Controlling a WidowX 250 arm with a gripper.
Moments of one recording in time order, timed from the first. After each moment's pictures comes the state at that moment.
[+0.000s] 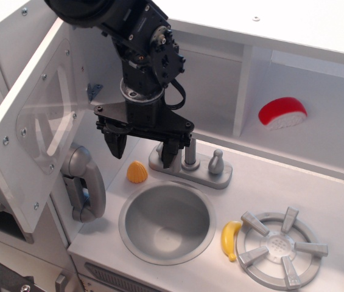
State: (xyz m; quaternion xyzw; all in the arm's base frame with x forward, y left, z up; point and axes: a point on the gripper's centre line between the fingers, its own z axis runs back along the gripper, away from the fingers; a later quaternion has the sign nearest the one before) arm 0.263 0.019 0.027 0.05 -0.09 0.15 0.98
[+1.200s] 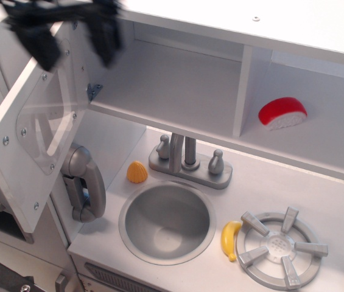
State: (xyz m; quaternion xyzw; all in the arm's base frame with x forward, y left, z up) arm 0.210 0.056 0.179 -0.11 -0.08 0.15 0.98
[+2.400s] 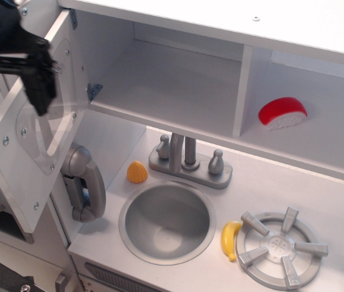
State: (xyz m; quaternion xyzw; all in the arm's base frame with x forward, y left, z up) arm 0.187 0.096 0.130 0.01 -0.08 0.16 0.98
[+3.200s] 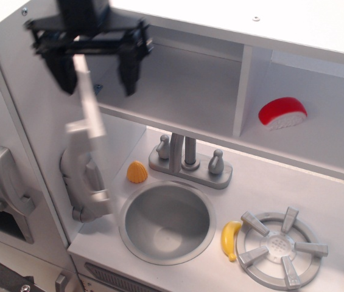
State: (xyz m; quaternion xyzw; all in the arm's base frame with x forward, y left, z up) arm 0.241 0.036 0.137 -0.02 -0.04 0.20 0.98
